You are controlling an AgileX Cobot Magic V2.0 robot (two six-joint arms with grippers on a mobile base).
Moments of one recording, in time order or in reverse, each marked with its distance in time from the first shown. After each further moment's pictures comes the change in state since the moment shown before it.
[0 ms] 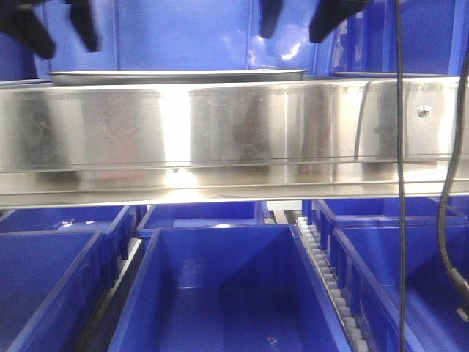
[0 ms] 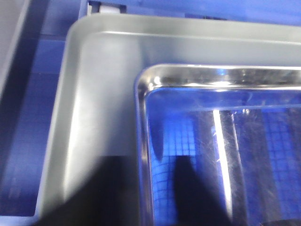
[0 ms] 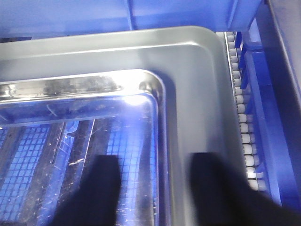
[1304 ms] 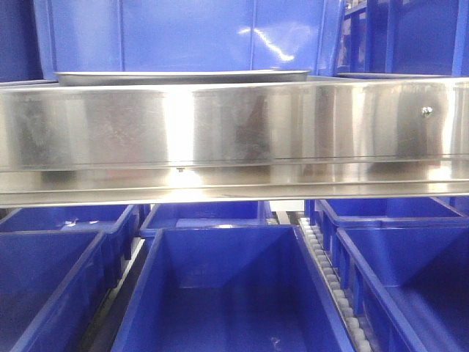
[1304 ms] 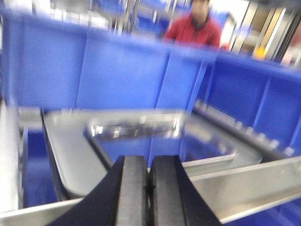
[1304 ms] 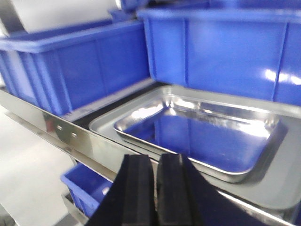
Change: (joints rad) left arm -0.106 -1.218 0.871 0.144 -0.537 0.000; right arm 0.166 -0.966 0.867 -0.144 -0.665 -0.078
